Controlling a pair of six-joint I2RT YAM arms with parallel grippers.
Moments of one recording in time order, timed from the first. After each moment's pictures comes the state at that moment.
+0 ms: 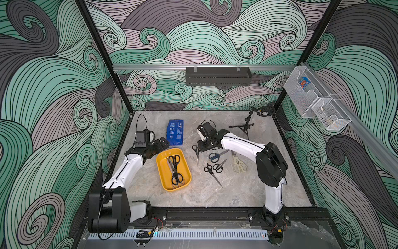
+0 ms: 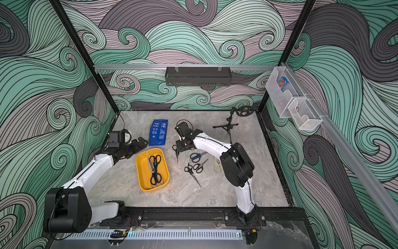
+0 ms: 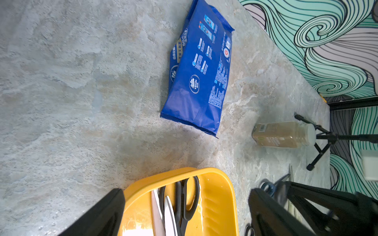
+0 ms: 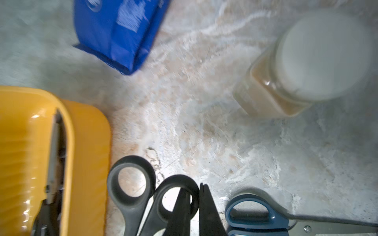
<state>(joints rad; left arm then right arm) 0.03 1.25 0.78 -0.37 0.26 -0.53 0.72 1.96 1.56 -0.65 0.01 0.32</state>
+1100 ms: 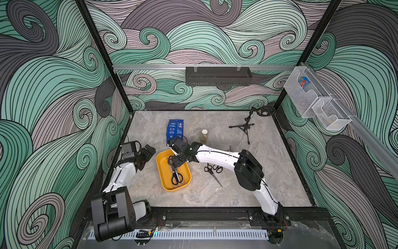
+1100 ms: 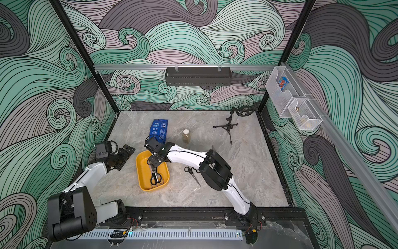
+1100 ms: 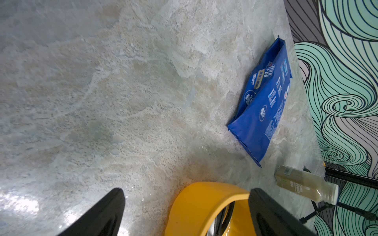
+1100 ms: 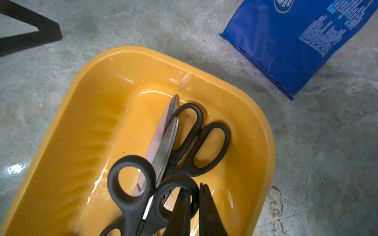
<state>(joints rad) 0.29 1.21 0.60 -0.30 0.32 -0.65 1.03 2.22 1.82 -0.65 0.11 0.24</state>
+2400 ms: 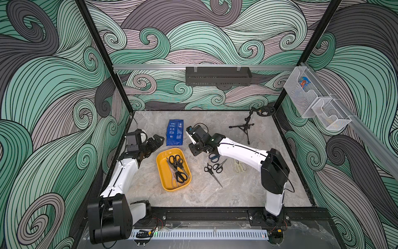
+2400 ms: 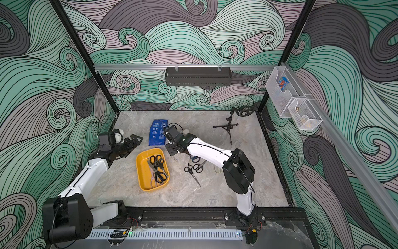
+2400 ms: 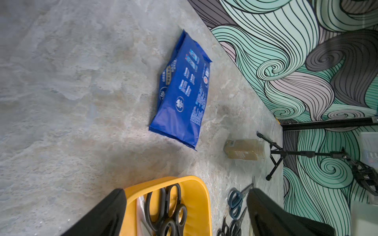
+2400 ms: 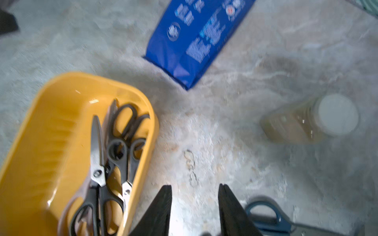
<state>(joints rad) 0.11 1.18 0.76 -0.29 0.43 -0.59 0.87 1.89 1.51 -0.63 0.14 0.22</state>
